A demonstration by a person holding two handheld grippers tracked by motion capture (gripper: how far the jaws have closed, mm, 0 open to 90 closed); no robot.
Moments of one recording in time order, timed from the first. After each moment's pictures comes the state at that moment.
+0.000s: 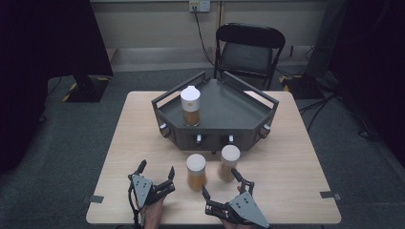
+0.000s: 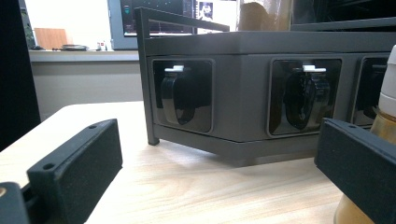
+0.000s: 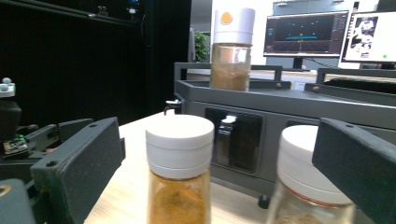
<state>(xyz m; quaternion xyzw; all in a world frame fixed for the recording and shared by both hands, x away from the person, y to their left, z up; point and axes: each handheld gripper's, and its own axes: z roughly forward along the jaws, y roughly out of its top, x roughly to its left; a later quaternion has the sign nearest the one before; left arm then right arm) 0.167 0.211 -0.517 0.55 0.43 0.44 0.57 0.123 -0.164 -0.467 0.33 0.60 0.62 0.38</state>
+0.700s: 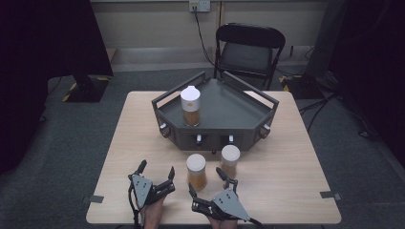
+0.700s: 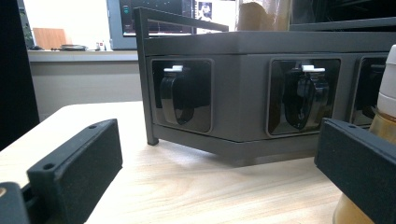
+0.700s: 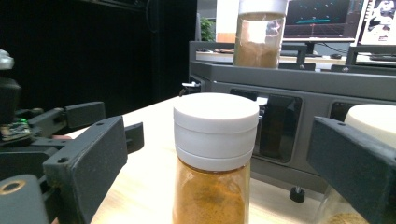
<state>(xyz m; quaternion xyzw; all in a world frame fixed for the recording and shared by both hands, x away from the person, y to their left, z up) 0.167 0.211 -0.517 0.55 0.43 0.44 0.57 0.137 -0.131 -0.476 0.34 0.62 0.61 0.36</state>
